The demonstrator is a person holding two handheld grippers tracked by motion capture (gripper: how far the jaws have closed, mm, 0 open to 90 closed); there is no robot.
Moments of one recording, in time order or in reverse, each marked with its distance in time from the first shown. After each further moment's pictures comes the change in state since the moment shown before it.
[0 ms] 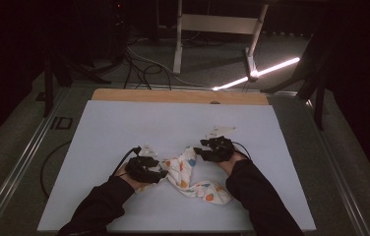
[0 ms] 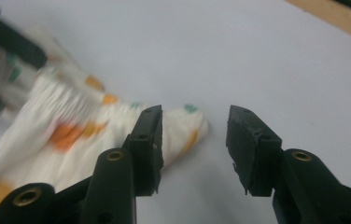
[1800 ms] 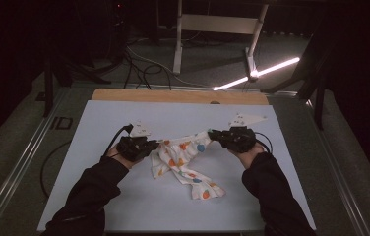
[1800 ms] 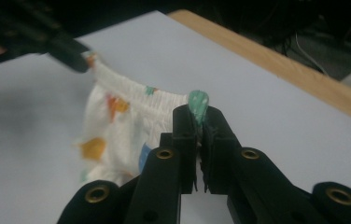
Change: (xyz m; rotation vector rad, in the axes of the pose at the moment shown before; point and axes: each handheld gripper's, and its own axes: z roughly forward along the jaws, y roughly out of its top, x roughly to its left) left arm 0.013 0.054 -0.065 -0.150 0.126 0.109; right arm -0.013 0.027 -0.083 -0.187 0.068 0.004
